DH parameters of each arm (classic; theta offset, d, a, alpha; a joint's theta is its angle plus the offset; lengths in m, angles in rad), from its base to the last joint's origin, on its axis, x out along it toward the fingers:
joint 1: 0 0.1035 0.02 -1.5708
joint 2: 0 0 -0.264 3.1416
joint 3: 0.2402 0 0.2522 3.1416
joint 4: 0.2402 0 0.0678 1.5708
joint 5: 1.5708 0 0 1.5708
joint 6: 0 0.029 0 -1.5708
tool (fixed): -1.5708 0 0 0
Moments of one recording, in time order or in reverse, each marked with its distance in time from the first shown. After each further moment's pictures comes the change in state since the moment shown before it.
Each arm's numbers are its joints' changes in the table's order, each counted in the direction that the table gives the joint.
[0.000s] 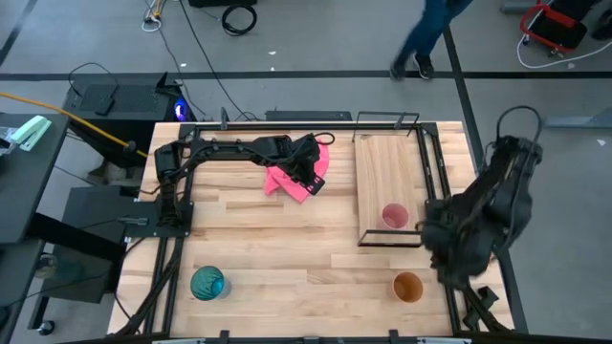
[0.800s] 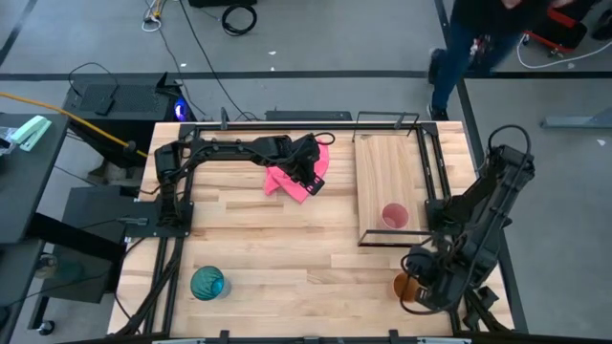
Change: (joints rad) left arm 0.000 0.000 0.000 0.001 0.002 0.021; right arm 0.077 0.141 -0.292 -0.233 -0.036 0.211
